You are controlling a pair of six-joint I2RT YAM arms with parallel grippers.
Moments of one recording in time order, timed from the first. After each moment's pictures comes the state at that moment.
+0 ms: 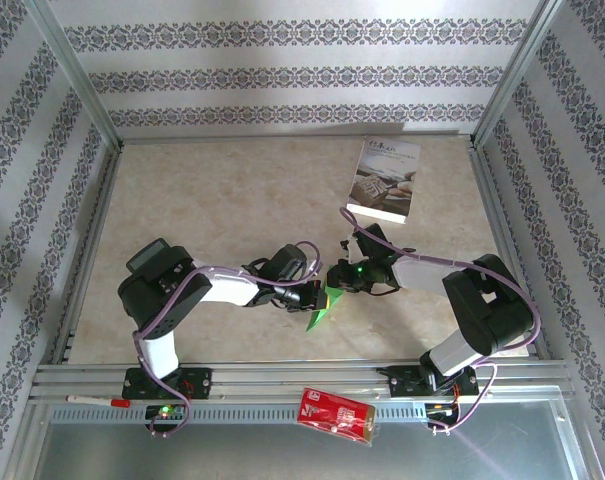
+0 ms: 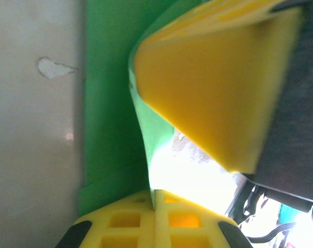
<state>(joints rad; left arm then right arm) -0.83 1.83 0.79 0.20 0.56 -0.91 0.47 1.56 0.64 -0.15 -0.54 0.63</state>
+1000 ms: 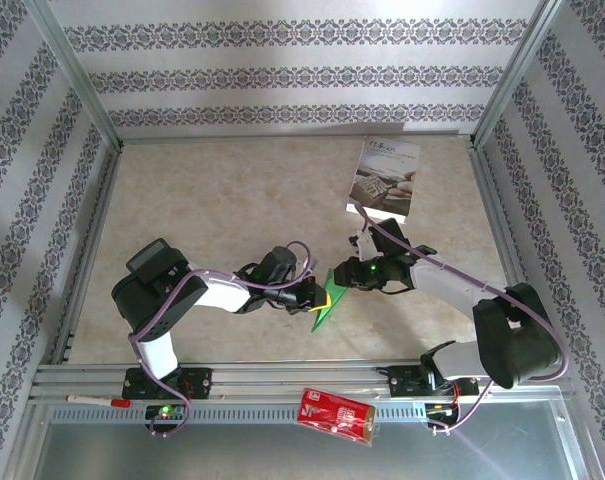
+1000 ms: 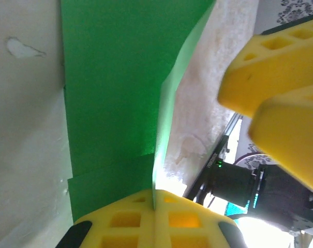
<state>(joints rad) -0.81 1.79 0.68 0.47 0.63 -1.13 0.42 1.37 0.66 -0.37 -0.61 0.50</state>
